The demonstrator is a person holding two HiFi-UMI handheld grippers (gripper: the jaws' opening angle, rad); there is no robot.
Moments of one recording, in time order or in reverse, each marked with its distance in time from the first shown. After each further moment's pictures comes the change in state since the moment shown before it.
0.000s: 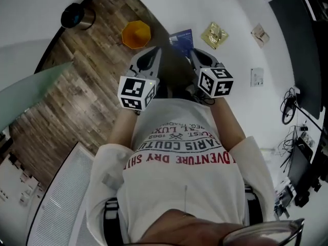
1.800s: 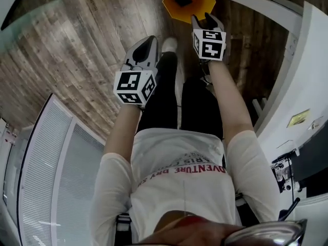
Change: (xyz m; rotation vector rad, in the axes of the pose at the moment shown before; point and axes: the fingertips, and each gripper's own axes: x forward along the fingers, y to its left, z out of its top) left arm 0.005 0.343 -0.341 -0.557 0.131 0.400; right arm 0.481 0.016 -0.241 -0.406 0.418 -0.054
